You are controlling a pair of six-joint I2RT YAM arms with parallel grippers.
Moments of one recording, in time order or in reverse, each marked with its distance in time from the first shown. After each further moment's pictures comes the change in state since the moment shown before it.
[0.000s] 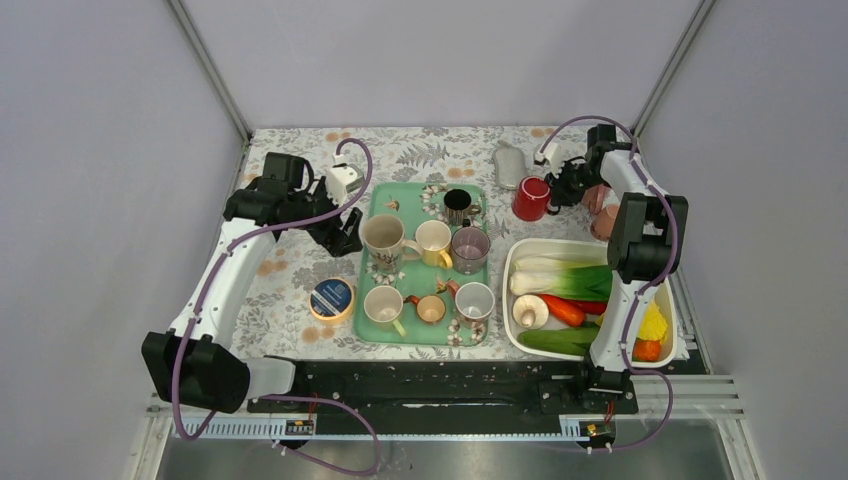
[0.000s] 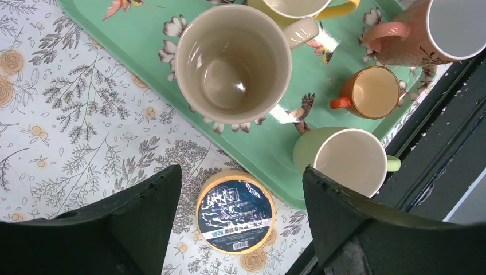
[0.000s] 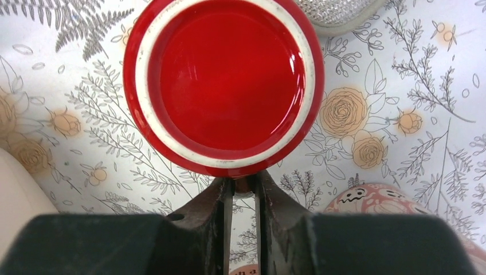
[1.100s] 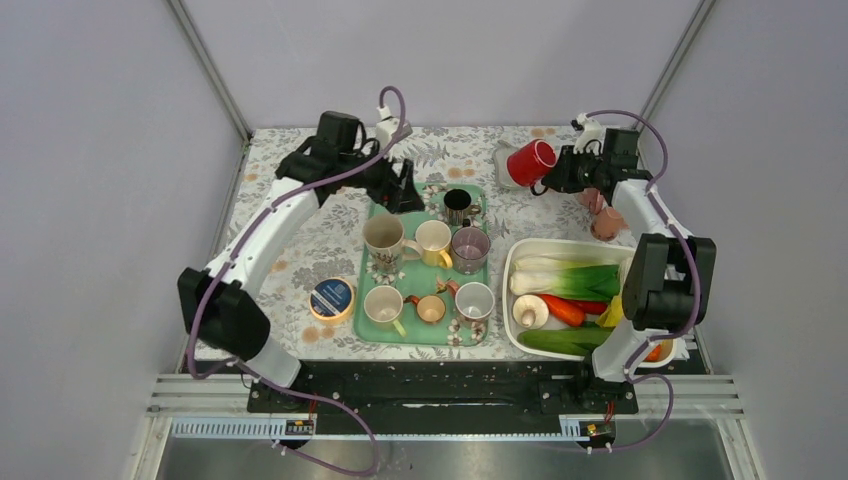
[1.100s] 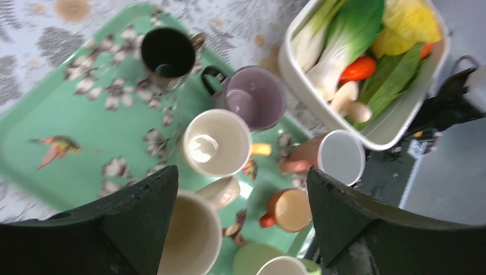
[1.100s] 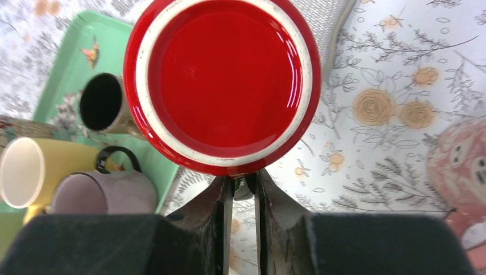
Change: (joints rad) left arm -0.195 0.259 0.259 0.252 0.113 -0.380; right arm 0.000 -0.377 -0.376 0.545 -0.066 1.078
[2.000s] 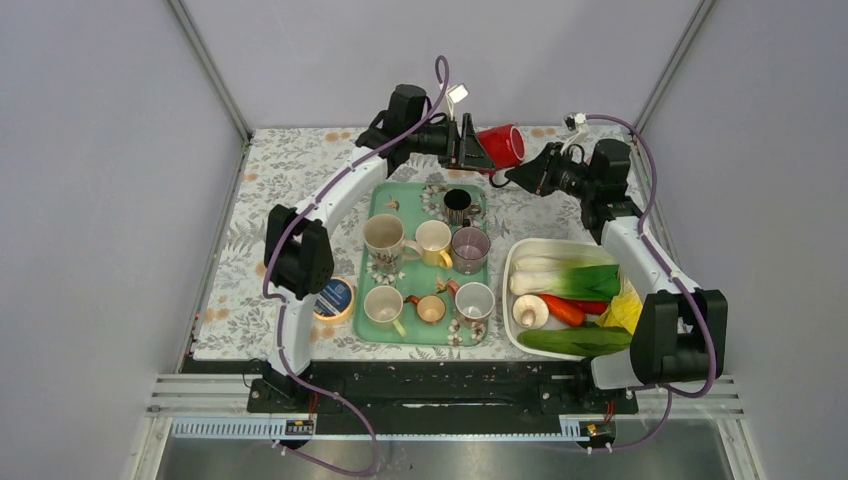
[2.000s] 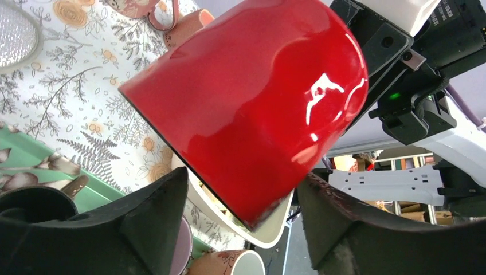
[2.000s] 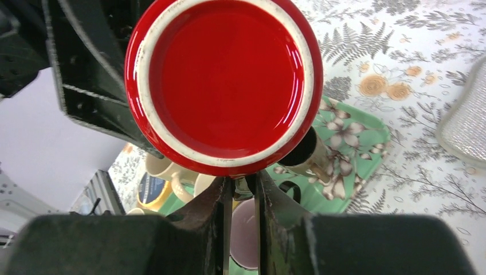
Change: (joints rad) left arm -0.151 0.579 0.491 0.402 0.257 -0.686; right arm 0.158 -0.327 -0.306 0.471 -0.179 0.507
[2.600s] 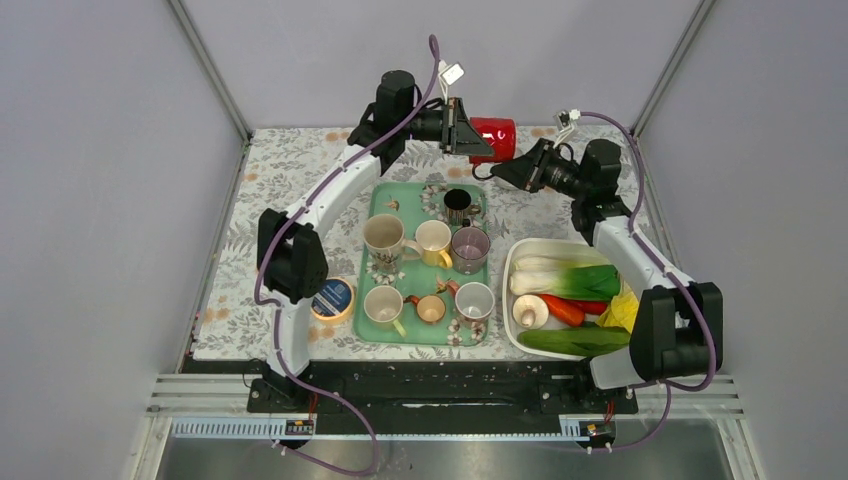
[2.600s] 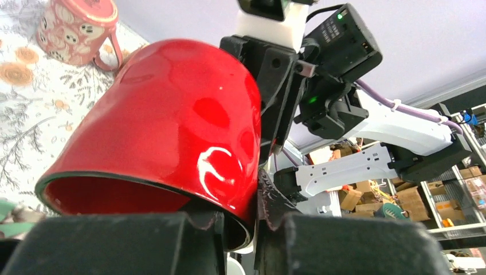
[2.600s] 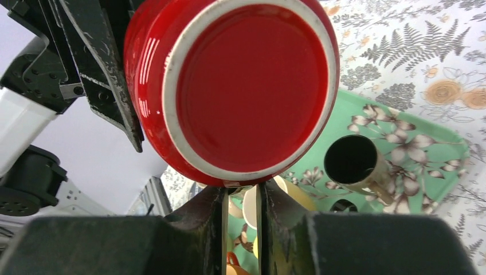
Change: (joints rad) left arm 0.003 -0.048 0.000 0.201 0.130 -0.134; right arm 0.050 0.018 -0.017 0.169 -0.043 0.219
